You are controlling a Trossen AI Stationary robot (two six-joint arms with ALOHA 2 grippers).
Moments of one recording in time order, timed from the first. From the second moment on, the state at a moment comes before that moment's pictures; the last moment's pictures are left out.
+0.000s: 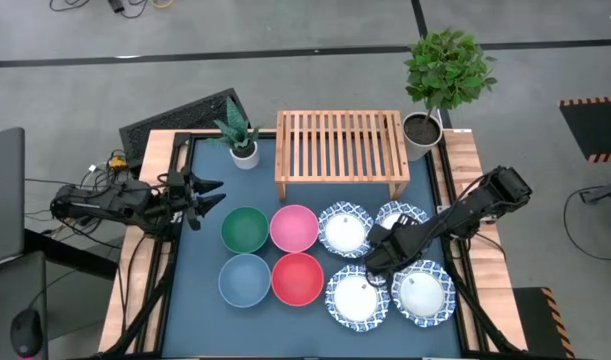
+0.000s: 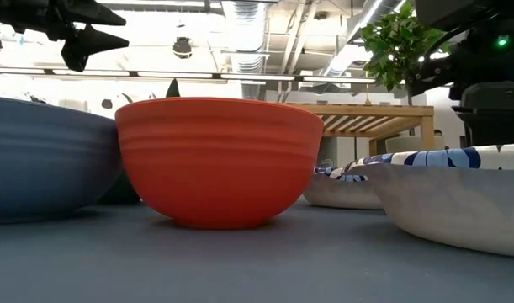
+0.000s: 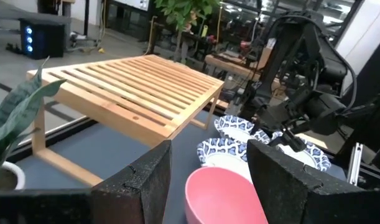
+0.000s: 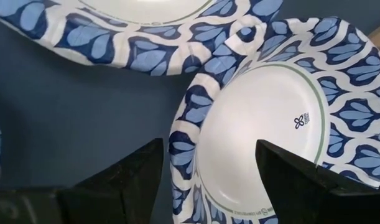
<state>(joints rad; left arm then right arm) -0.15 0.21 0.38 -0.18 -0.48 -0.31 0.44 1.58 0.98 -1.13 0.29 1.01</state>
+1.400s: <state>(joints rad) -0.15 0.21 0.38 -0.19 -0.55 -0.31 0.44 1.67 0.98 -1.21 0.25 1.02</state>
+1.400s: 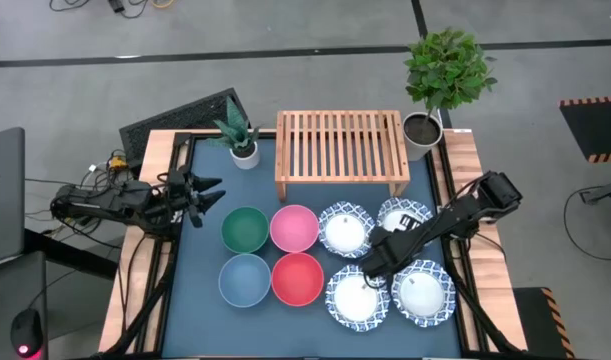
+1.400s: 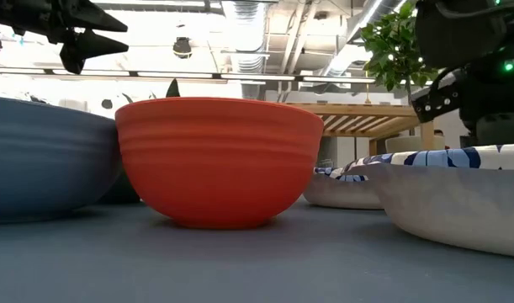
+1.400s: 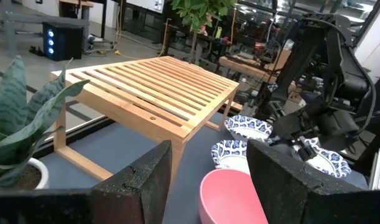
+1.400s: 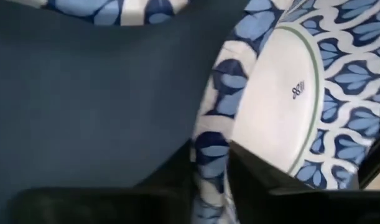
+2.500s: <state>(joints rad) -0.15 0.21 0.38 -0.20 -0.56 -0.31 0.46 1.24 1.62 -1.09 0.42 0.53</state>
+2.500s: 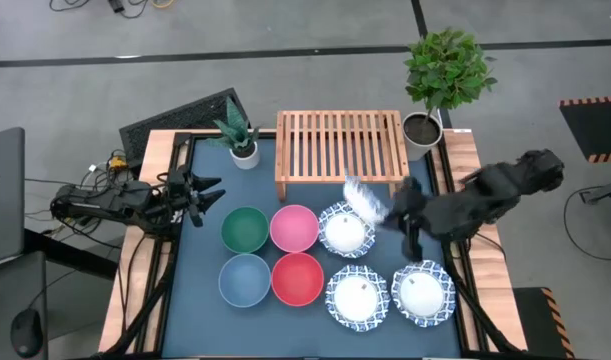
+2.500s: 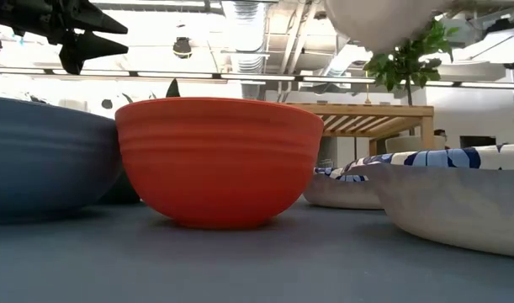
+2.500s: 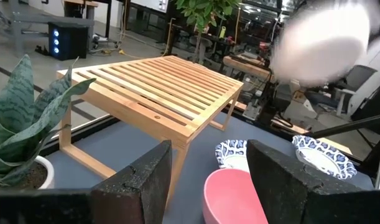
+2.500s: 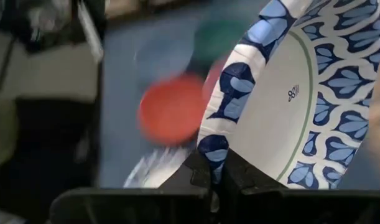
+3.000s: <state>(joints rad) -0.15 0.21 0.38 -0.23 -0.56 -0.31 0.11 1.42 1.73 -0.92 0.66 -0.30</state>
